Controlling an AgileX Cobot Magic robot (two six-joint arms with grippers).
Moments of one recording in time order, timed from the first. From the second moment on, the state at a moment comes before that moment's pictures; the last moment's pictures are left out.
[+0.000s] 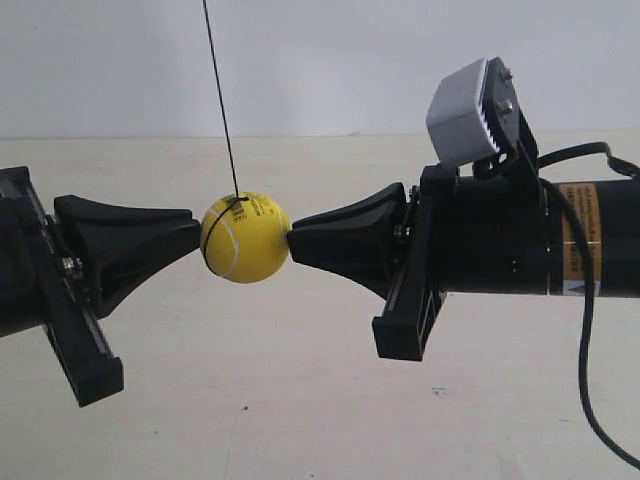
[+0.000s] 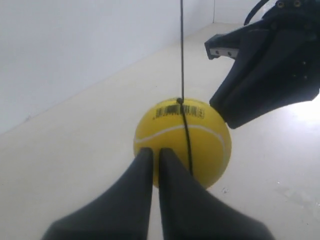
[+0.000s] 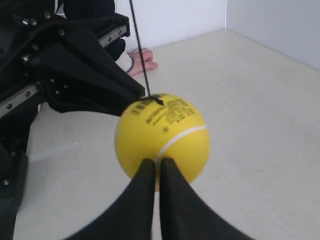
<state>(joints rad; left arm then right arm) -0.41 1.07 -0.36 0.94 -0.61 -0.64 0.50 1.35 -0.60 -1.24 -0.84 1.00</state>
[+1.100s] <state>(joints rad) -0.41 1.12 -0.36 0.94 -0.64 -0.61 0.50 1.35 -0.60 -1.24 -0.84 1.00</state>
